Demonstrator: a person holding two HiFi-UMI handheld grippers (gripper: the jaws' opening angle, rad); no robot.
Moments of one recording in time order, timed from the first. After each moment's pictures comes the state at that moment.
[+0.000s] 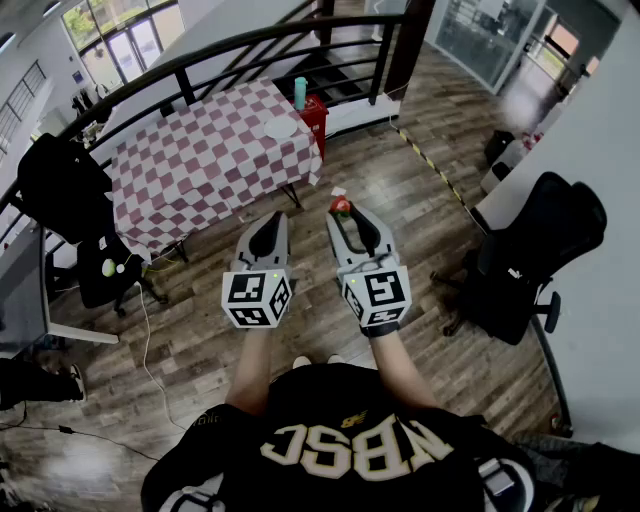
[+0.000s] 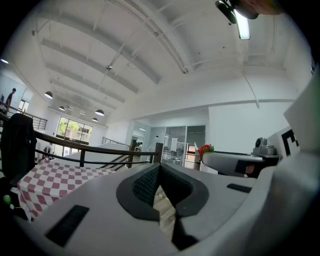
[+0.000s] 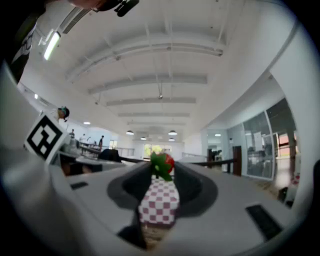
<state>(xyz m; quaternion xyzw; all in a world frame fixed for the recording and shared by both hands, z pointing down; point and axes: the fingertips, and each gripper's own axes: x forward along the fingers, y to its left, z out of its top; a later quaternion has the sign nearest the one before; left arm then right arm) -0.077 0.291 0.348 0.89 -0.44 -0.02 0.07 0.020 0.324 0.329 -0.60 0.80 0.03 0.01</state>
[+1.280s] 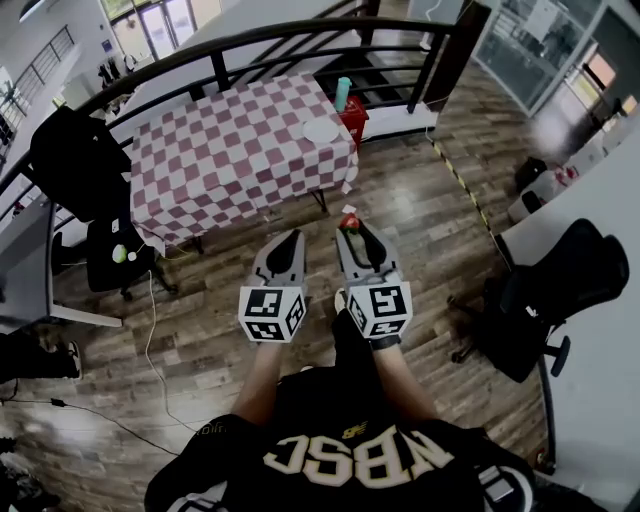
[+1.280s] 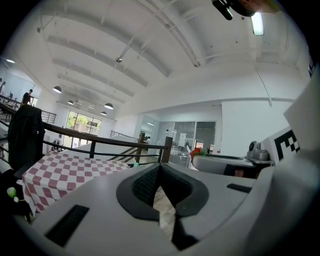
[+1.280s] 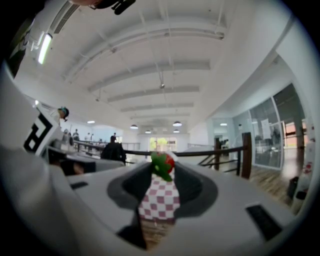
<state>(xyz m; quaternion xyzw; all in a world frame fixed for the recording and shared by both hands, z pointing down) -0.121 0.216 0.402 0.87 -0.48 -0.01 0.10 -0.030 0.225 0.389 -0.57 0.82 -0.01 -0.01</state>
